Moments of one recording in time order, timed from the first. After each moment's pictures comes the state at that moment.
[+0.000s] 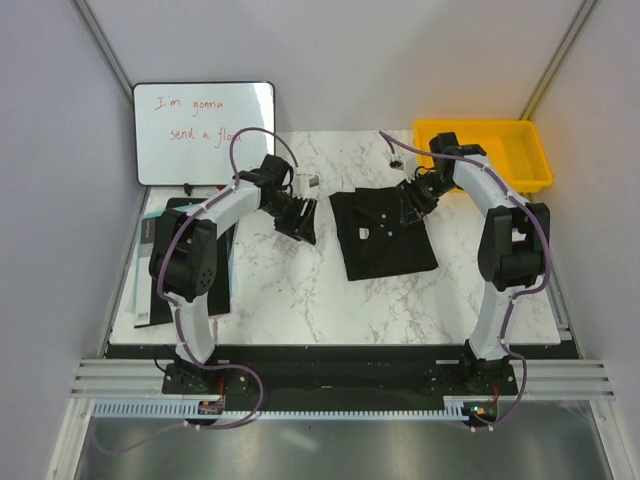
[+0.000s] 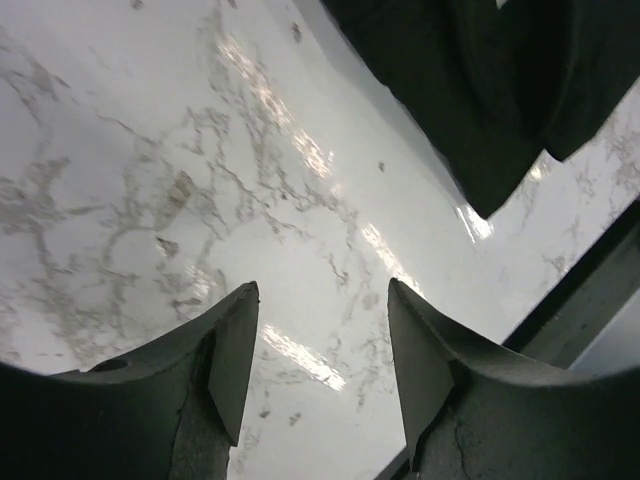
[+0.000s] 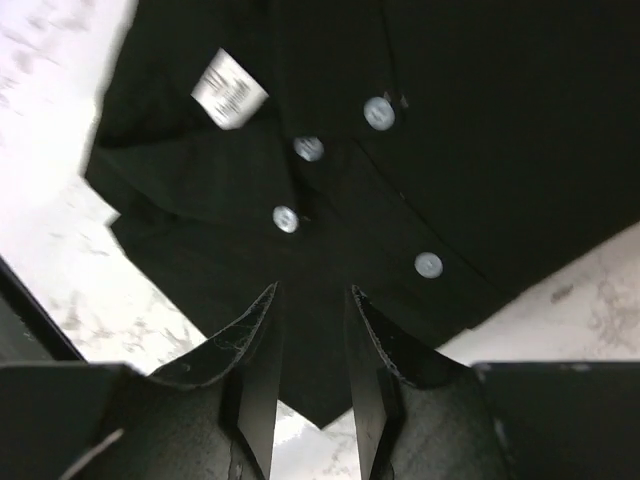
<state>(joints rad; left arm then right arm) -0.37 1.98 1.49 -0.71 0.53 0.07 0.13 1.97 1.66 -1.00 -0.62 -0.57</state>
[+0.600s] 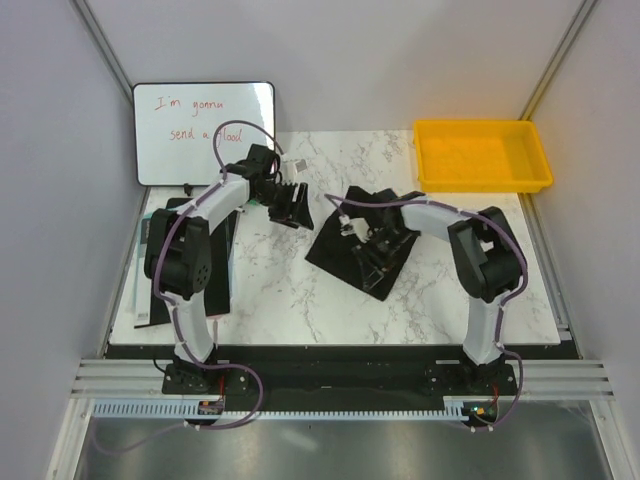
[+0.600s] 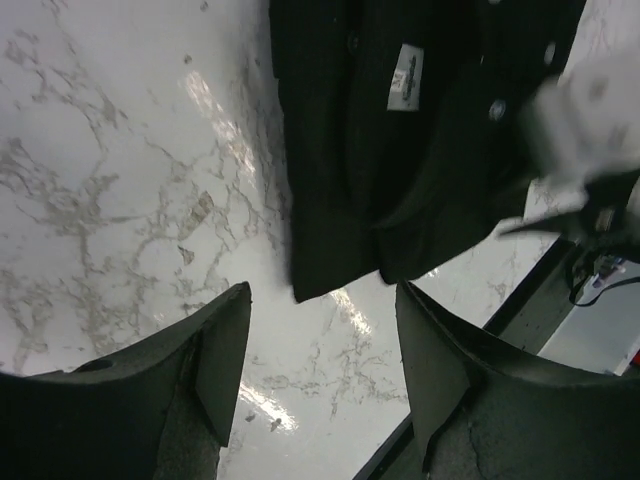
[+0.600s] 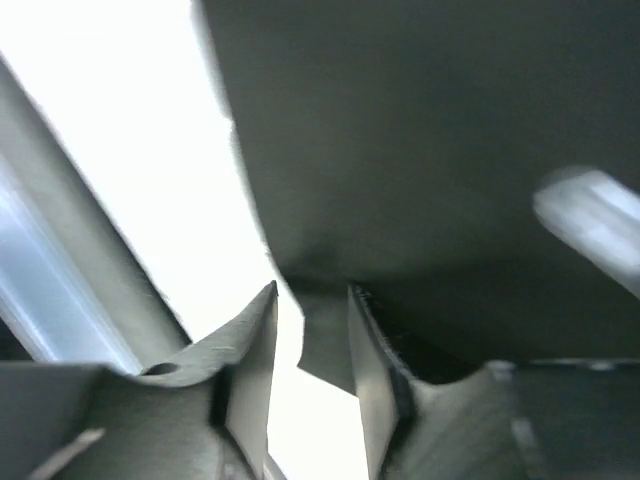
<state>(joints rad) -0.31 1.93 1.47 -0.68 0.63 -0.04 0.36 1.96 1.28 -0.92 -0.62 -0.50</state>
